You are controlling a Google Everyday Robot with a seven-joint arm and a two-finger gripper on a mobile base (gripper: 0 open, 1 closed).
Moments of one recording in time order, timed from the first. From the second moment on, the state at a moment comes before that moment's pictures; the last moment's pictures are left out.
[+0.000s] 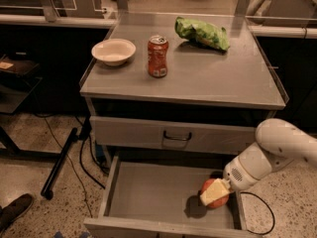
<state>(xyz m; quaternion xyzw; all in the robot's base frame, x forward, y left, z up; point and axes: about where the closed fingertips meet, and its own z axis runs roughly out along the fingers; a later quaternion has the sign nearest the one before) 0.407 -0.177 0.590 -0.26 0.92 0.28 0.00</state>
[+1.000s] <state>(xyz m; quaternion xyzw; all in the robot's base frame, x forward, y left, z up) 0.400 -0.157 0.523 -0.18 0.93 0.32 -0.01</state>
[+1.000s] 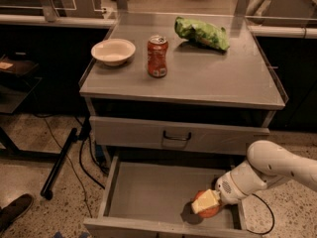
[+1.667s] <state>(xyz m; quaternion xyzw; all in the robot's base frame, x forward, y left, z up) 0.419 -0.150 0.450 -0.08 0.94 0.33 0.00</state>
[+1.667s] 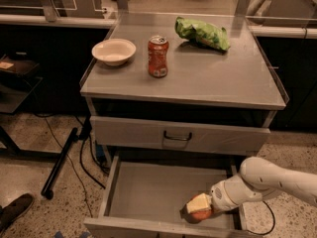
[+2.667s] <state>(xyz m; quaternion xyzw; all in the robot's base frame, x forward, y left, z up) 0.464 -0.123 0.419 0.01 0.94 0.33 0.07</state>
